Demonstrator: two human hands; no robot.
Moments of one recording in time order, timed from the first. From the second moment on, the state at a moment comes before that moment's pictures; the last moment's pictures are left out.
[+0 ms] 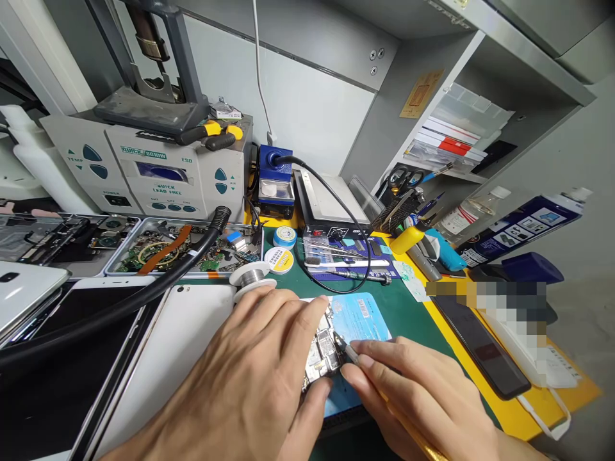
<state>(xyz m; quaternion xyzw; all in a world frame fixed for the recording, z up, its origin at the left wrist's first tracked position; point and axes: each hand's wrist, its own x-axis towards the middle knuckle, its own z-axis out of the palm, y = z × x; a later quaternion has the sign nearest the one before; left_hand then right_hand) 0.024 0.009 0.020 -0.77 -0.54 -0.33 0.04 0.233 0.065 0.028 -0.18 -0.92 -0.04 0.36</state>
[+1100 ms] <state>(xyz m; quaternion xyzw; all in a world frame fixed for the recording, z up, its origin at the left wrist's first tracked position) 0.024 0.016 0.016 -0.76 -0.55 -0.33 0.05 0.235 0.070 0.026 -0.18 -0.92 -0.03 0.36</state>
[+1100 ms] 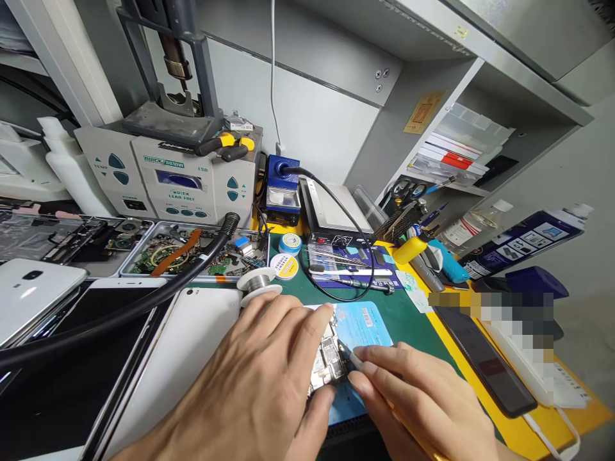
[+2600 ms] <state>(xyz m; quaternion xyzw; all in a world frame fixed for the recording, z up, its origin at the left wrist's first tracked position) 0.024 0.011 0.016 -0.75 -0.56 -0.34 0.03 0.244 0.076 0.040 -0.34 -0.82 0.31 0.35</state>
